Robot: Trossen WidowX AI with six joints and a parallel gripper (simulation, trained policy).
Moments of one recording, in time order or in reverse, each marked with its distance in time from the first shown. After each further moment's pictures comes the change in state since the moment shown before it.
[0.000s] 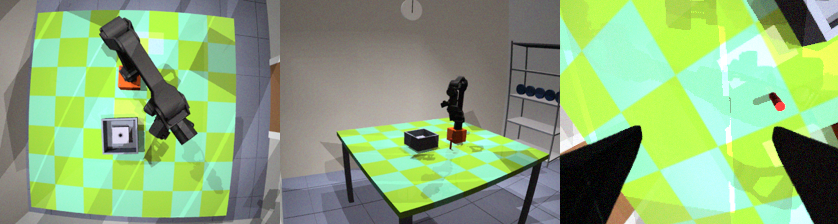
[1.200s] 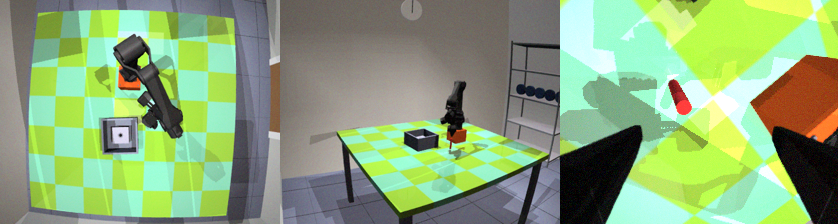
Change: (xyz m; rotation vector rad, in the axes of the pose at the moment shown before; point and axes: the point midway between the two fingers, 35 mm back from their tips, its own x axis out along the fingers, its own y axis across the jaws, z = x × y) arm 0.094 -0.095 -0.024 0.102 0.113 -0.533
